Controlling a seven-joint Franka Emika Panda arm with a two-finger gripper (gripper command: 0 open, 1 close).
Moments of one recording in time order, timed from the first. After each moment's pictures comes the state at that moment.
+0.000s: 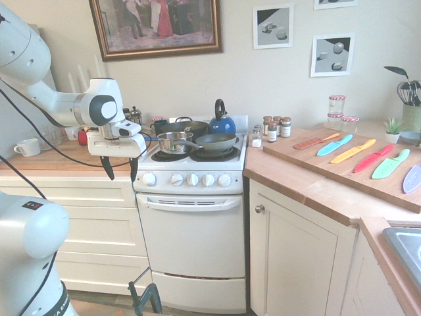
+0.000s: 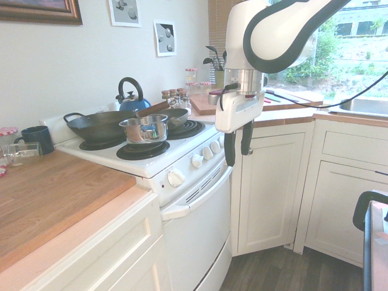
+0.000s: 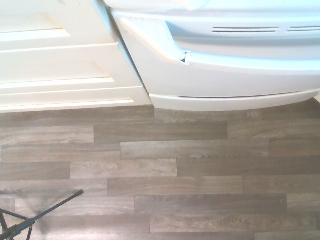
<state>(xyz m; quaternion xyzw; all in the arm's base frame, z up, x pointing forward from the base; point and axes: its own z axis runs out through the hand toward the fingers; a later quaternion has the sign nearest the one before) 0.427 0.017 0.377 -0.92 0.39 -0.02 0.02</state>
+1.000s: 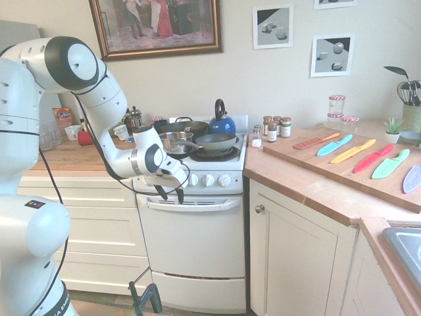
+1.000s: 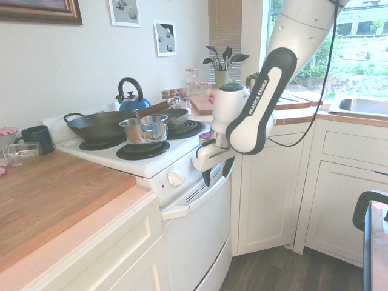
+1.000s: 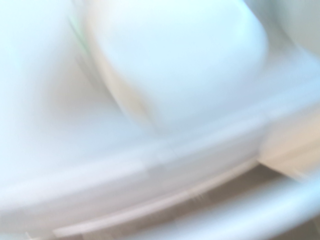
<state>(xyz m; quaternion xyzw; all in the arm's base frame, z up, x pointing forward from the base) 0.546 -0.075 0.211 -0.84 0.52 -0.15 0.01</state>
